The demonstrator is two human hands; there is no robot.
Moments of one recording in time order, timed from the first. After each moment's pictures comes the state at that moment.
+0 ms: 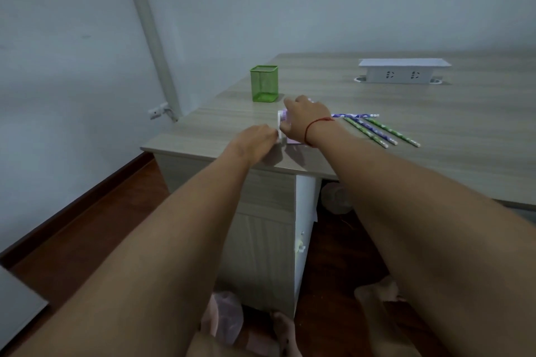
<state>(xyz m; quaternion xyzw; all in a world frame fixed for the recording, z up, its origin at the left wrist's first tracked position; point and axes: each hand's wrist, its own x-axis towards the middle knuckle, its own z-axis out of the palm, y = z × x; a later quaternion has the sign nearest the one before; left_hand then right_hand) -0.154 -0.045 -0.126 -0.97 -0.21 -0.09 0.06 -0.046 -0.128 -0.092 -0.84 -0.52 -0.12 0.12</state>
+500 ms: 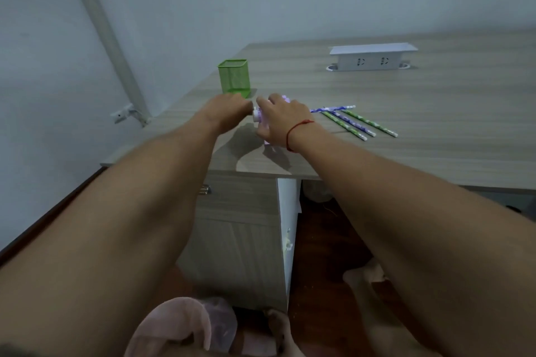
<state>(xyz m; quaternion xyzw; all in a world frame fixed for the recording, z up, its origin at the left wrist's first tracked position) -0.121 0.002 -0.080 -0.97 -0.14 -0.08 0.20 -0.045 -0.131 -0.099 -0.83 -0.52 -0.16 0.11</state>
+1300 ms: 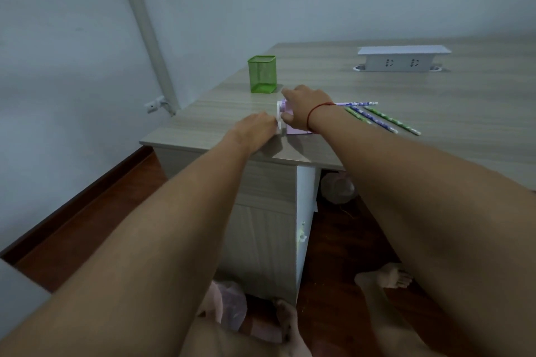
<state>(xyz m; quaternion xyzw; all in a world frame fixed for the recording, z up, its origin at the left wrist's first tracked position) -0.153 -0.047 -0.116 -0.97 -0.21 -0.08 0.05 -0.043 -0.131 -0.084 -0.83 -0.55 -0.11 0.06</state>
